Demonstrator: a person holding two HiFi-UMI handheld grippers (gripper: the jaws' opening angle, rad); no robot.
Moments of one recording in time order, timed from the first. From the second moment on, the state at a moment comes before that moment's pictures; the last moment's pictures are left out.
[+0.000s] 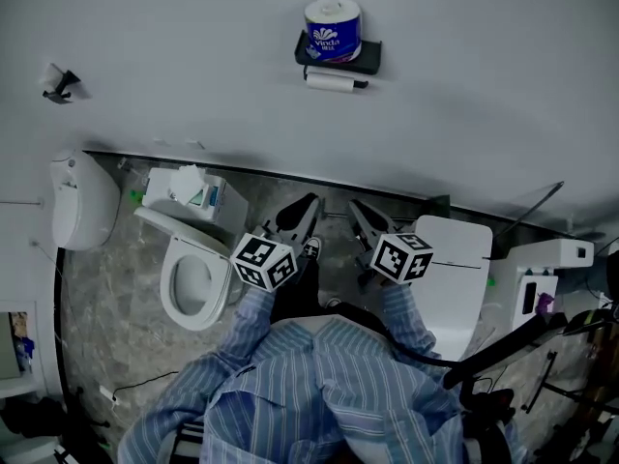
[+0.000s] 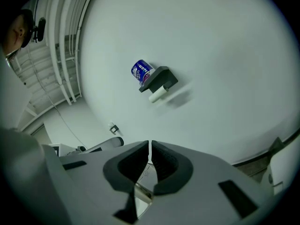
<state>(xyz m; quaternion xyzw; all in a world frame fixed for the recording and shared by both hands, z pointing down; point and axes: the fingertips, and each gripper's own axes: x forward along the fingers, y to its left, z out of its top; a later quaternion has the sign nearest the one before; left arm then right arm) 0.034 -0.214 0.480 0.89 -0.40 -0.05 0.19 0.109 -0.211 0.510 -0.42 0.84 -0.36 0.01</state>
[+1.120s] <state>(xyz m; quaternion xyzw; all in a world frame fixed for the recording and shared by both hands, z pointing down) 0.041 -0.443 0.461 0.83 -0.25 -0.25 0.44 0.115 -0.339 0.516 -0.49 0.79 -0.37 0.02</state>
